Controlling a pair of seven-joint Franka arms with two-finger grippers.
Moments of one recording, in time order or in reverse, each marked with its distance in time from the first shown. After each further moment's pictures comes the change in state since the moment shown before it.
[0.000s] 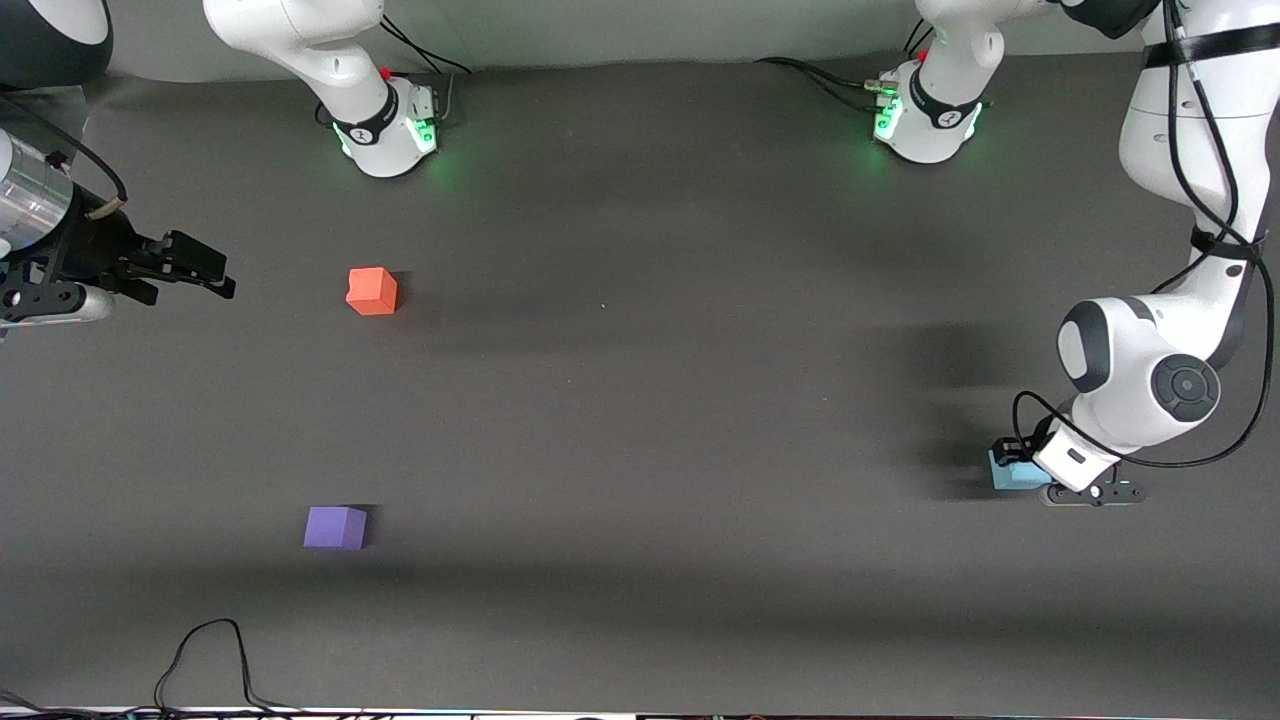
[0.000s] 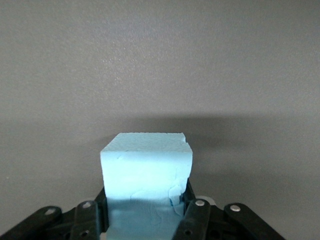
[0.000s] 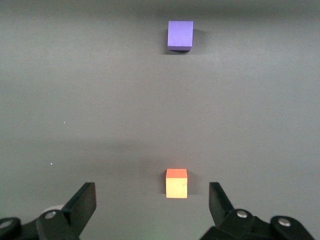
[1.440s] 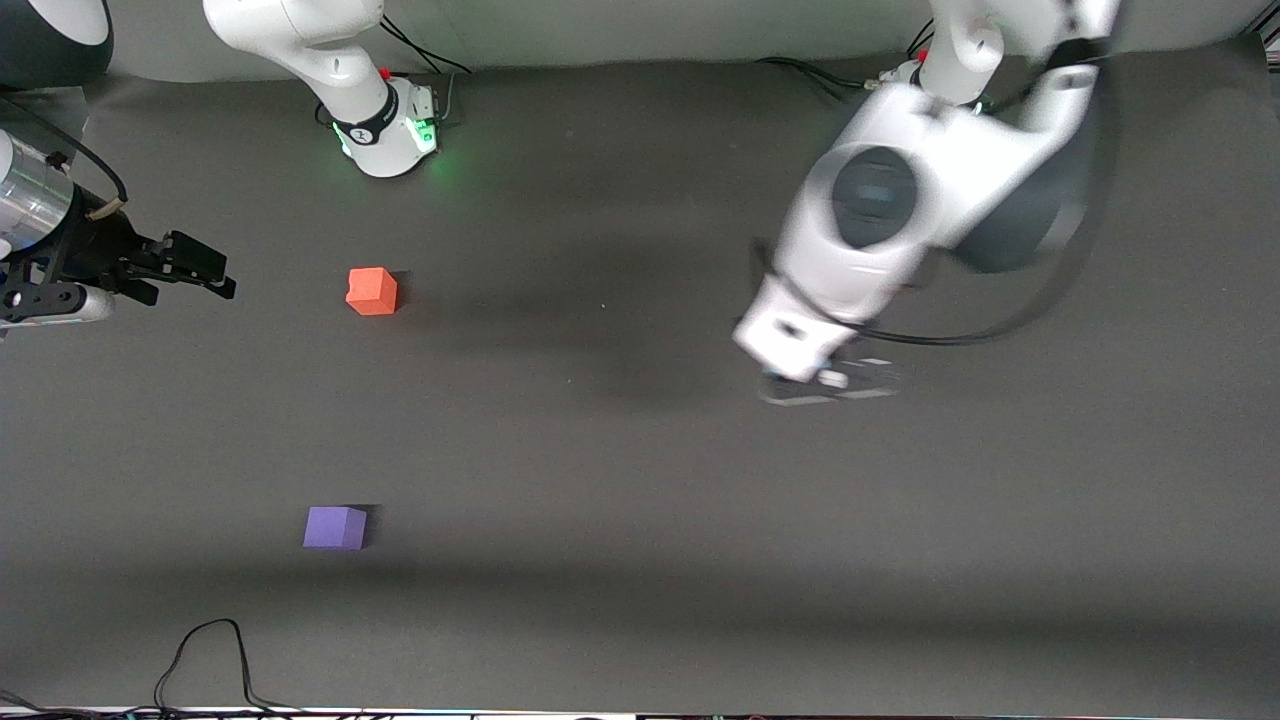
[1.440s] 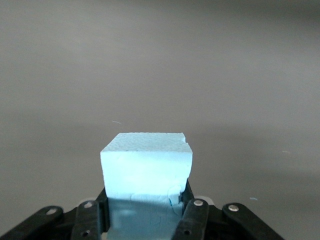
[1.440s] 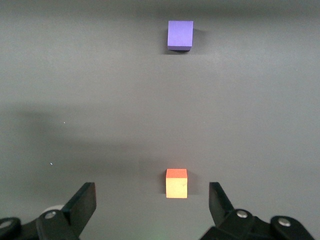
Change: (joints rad) left arm -0.649 -0.089 -0.077 0.643 -0.010 -0.843 -0.782; right arm 0.002 0.000 -0.002 -0.001 0.000 0.001 0.000
